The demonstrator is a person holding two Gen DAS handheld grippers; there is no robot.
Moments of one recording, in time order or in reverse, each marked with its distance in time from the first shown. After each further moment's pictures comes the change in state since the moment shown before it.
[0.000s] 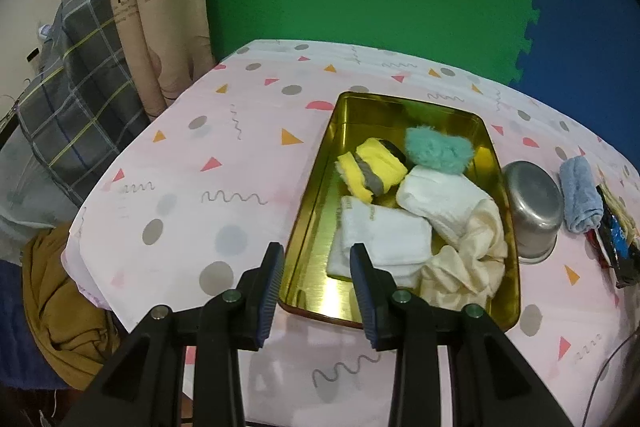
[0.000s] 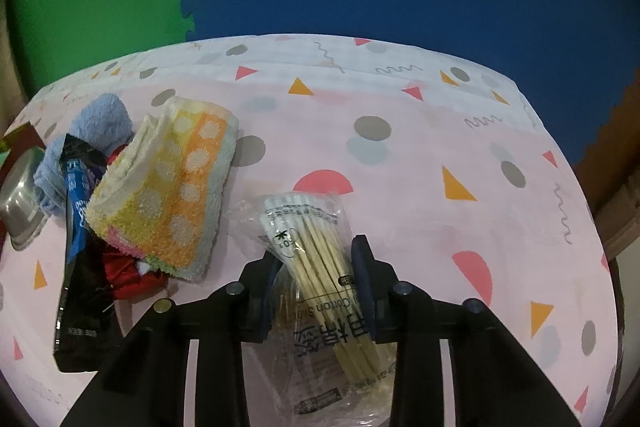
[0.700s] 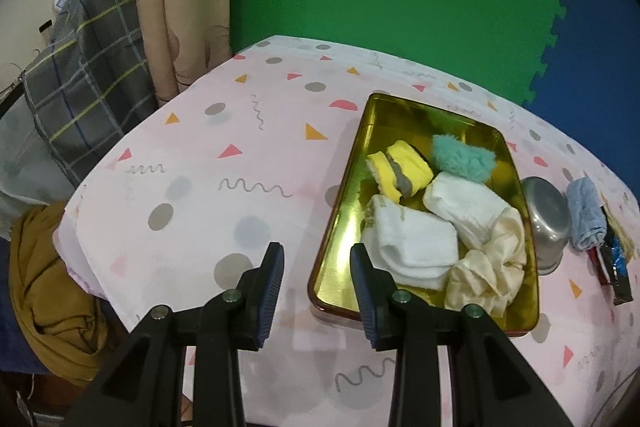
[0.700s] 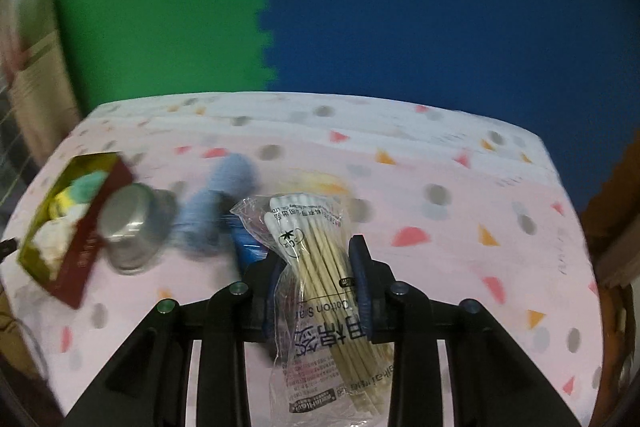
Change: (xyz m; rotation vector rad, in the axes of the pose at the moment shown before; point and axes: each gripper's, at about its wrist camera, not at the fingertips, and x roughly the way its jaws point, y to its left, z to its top) left arm 0.006 0.029 -0.009 -0.090 -0.018 -0.030; right arm -0.095 0.082 0.032 -0.078 -0.082 0.147
